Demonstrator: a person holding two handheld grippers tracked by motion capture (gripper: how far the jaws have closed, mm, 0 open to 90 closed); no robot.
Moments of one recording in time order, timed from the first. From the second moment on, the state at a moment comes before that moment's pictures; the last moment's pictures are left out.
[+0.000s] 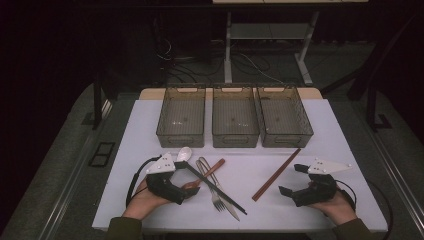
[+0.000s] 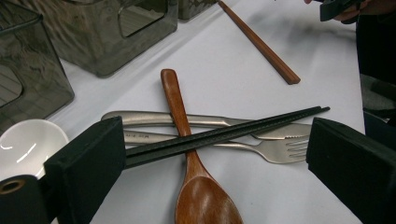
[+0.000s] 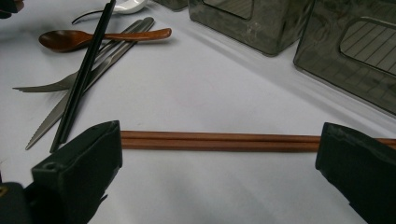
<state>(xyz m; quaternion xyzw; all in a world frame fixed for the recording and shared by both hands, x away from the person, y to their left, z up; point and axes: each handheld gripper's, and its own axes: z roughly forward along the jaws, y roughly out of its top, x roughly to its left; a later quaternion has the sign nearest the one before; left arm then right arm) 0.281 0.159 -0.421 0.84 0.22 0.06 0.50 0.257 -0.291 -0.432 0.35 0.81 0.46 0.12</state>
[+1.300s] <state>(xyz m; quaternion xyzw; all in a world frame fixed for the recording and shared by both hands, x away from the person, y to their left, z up) 0.313 0.104 -0.422 0.88 0.14 0.02 0.45 0.258 -0.287 -0.434 0.35 0.81 0.46 0.11</state>
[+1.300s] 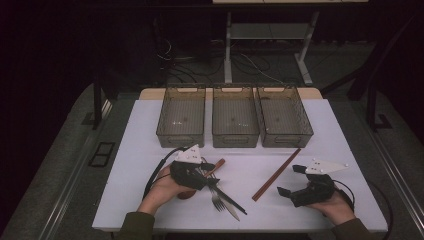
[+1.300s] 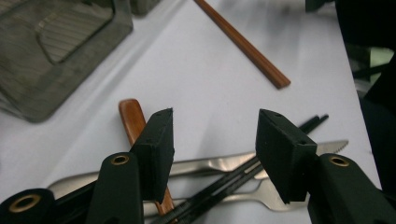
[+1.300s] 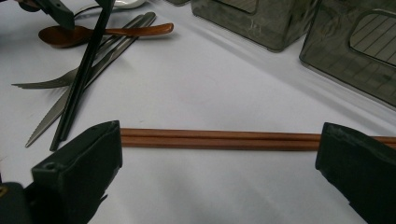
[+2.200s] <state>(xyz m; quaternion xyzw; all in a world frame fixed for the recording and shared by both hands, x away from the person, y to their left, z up) 0.304 0.093 -0.436 0.92 0.09 0.02 0.38 0.258 -0.287 -0.435 0.35 0.81 0.46 0.11</state>
